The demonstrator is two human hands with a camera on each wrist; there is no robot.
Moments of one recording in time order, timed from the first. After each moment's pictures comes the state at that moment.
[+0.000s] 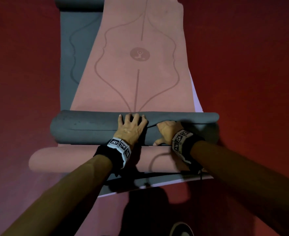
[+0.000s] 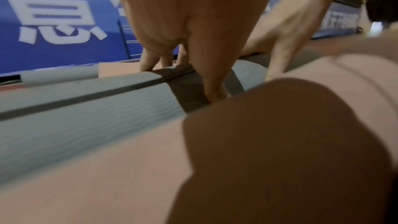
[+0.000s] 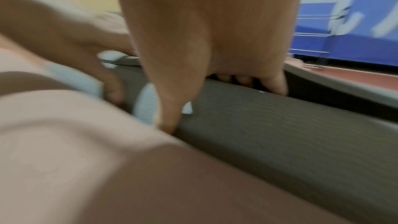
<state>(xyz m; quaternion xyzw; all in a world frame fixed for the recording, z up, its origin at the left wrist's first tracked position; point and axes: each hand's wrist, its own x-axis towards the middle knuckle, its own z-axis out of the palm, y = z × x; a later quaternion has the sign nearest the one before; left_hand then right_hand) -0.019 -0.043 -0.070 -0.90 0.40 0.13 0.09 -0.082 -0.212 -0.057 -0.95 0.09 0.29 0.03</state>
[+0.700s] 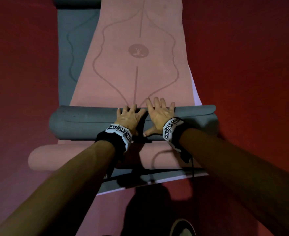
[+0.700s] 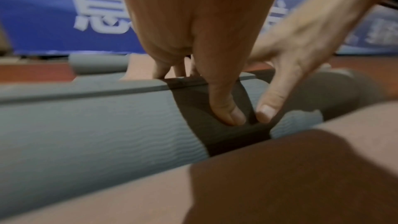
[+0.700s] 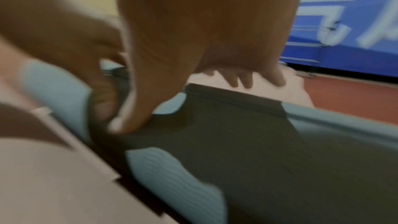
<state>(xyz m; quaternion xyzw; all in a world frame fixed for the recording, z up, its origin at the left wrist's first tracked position) 0.015 -0.057 -0.055 -0.89 0.38 0.23 0.06 -0.049 -0.190 -0.045 -0.97 0.11 0.20 -0.02</state>
